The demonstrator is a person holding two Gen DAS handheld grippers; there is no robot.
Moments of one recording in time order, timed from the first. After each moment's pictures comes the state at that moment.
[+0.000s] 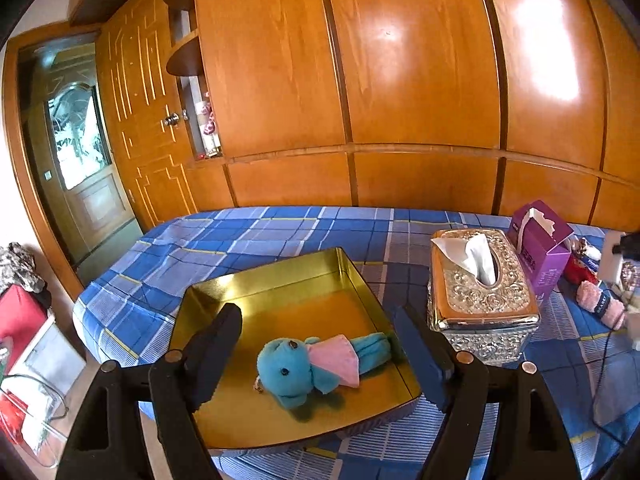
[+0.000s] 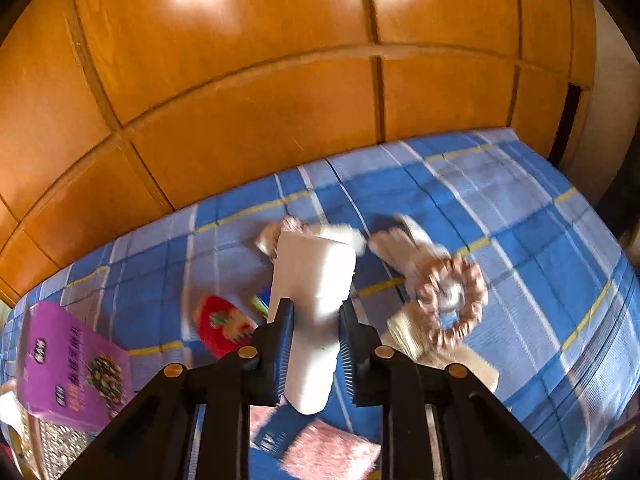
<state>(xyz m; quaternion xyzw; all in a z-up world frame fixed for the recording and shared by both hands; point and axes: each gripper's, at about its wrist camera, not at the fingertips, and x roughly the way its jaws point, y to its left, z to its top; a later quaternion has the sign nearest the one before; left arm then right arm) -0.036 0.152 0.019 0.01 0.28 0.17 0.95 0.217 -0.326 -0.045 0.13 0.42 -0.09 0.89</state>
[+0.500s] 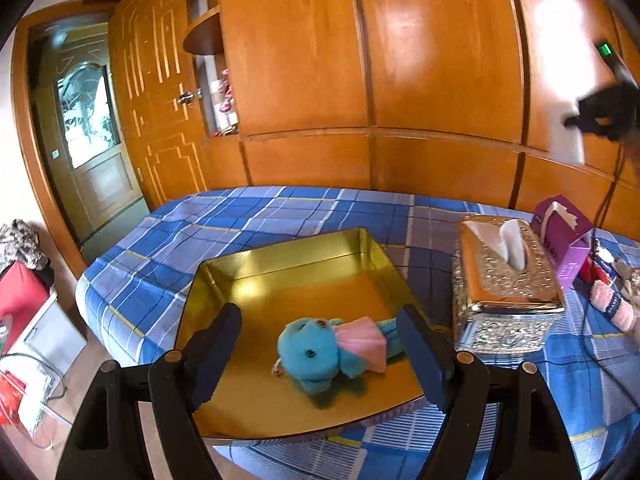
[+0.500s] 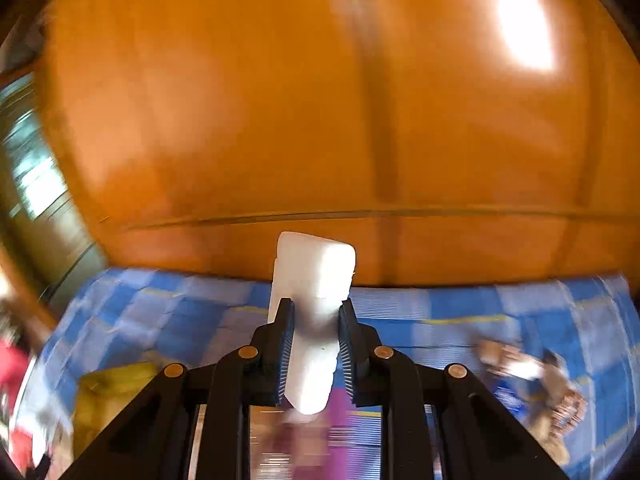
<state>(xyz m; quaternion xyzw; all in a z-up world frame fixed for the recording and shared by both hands) -0.043 0.183 0.001 -0.01 0.29 0.19 0.94 0.241 -0.099 0.107 0.05 0.34 0.16 0.92</state>
